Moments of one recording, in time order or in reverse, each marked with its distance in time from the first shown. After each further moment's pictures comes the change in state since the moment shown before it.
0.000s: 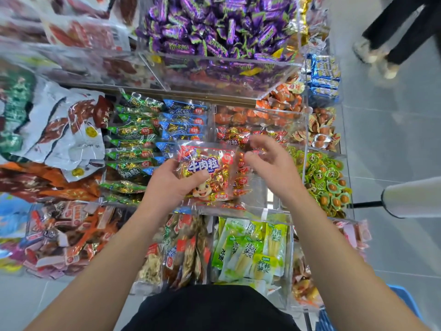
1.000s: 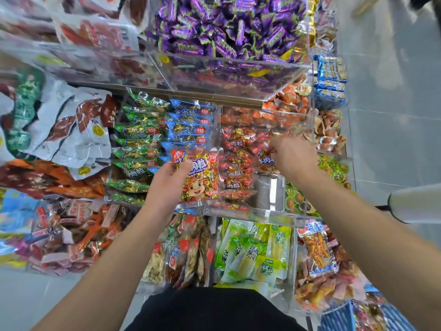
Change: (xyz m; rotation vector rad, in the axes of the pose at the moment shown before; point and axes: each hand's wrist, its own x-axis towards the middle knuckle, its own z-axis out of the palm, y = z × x) left_hand 0.010 -0.014 0.000 -0.263 0.025 -0.119; right_hand 0.065 0.033 -0.025 -1.194 0.019 -0.133
